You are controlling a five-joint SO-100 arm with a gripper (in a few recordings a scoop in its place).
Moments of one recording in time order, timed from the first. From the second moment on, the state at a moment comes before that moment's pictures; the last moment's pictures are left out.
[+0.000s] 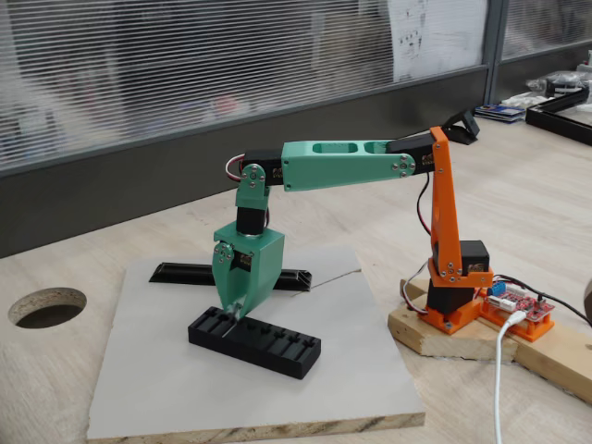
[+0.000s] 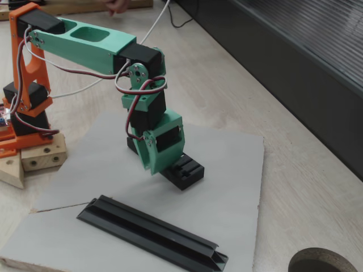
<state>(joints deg) -9.2 76.1 82.7 76.5 126.3</state>
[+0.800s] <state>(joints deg) -9.1 82.5 82.7 76.5 126.3</state>
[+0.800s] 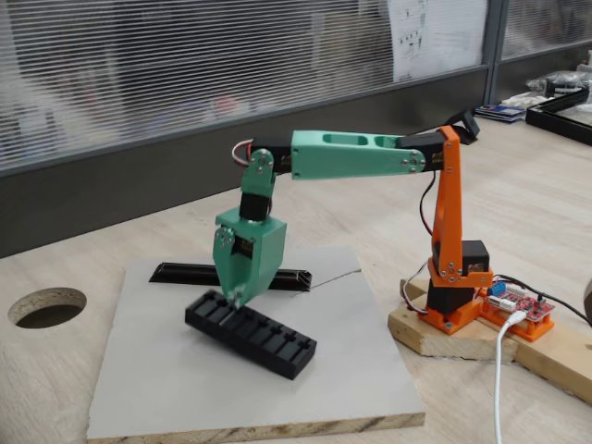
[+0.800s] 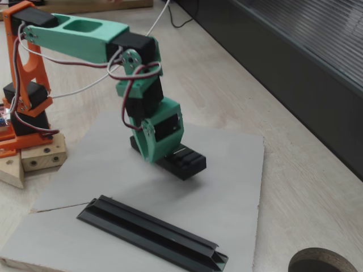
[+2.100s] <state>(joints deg) -9.1 114.9 82.7 76.5 126.3</state>
